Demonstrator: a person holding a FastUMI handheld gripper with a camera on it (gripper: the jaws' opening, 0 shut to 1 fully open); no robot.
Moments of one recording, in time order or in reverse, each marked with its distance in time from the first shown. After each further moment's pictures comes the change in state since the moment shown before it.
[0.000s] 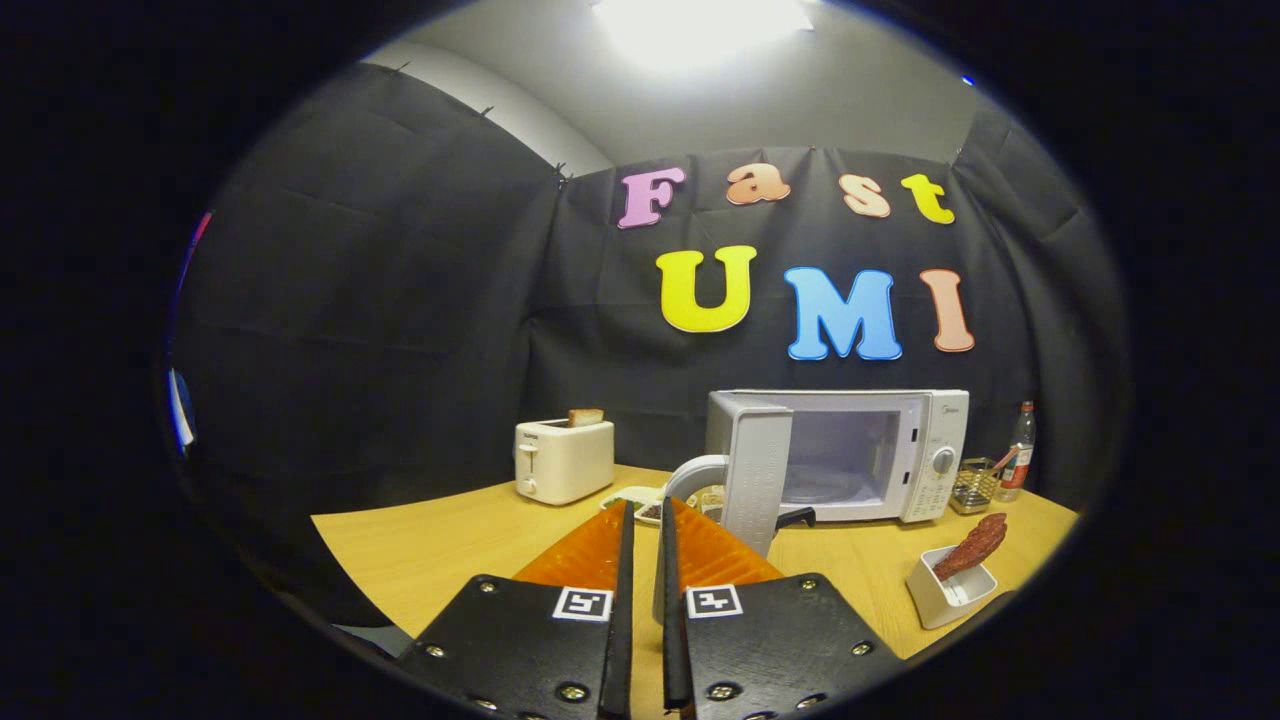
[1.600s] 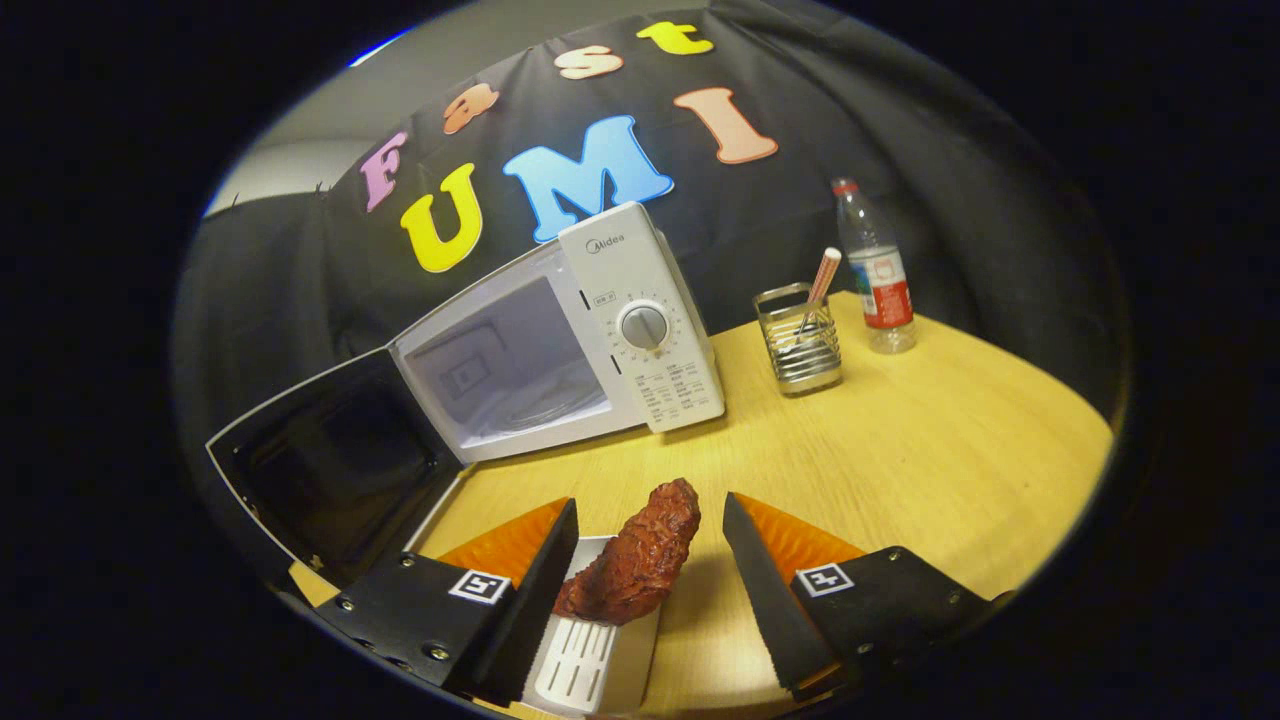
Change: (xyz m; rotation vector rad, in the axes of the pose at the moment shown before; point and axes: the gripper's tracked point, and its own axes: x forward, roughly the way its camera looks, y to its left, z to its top) arm 0.002 -0.370 -0.120 0.529 0.312 -0.213
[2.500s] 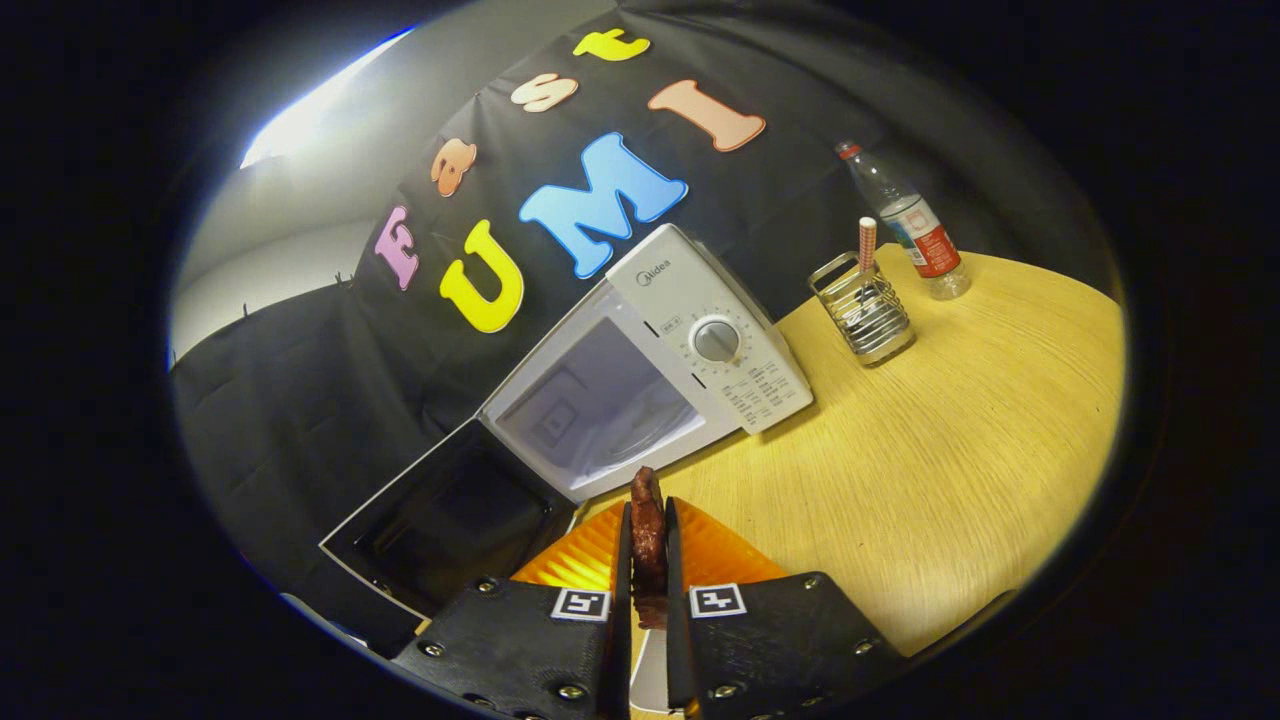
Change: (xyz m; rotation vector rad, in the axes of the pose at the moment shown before) arm -0.019 0.064 0.028 0.202 -0.031 0.204
